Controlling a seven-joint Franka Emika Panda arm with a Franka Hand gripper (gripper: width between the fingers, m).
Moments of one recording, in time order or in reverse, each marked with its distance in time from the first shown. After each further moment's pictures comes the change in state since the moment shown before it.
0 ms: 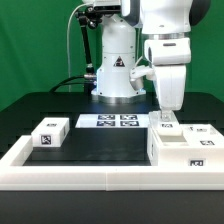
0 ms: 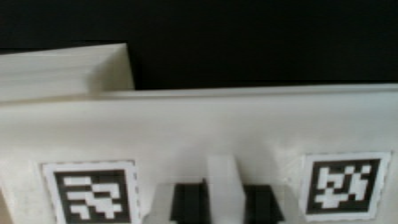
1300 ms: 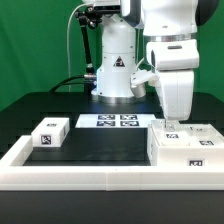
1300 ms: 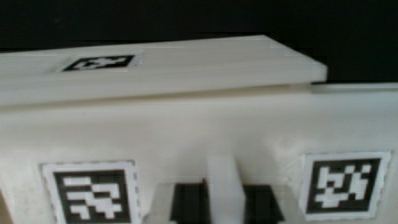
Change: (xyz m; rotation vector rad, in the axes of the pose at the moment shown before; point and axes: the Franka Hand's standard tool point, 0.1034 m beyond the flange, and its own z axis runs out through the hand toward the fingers) arm 0.000 0.059 -0.001 -0.002 0.012 -0.021
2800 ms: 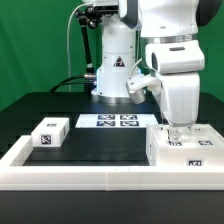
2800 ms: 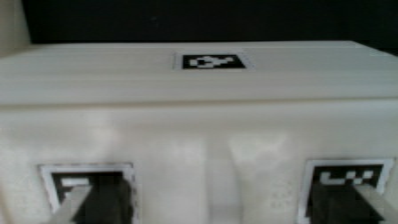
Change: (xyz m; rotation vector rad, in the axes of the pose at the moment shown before) arm -0.004 0.033 -0.001 -0.010 0.014 -0.058
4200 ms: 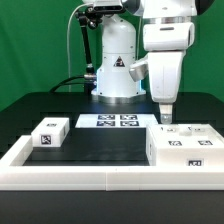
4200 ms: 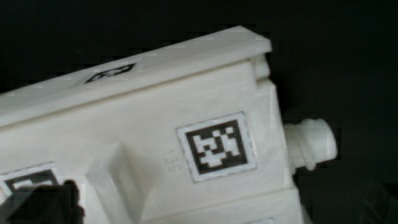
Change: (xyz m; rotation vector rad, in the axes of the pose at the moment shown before) arm 0.005 -0.035 -0.024 -0.023 -0.028 0.275
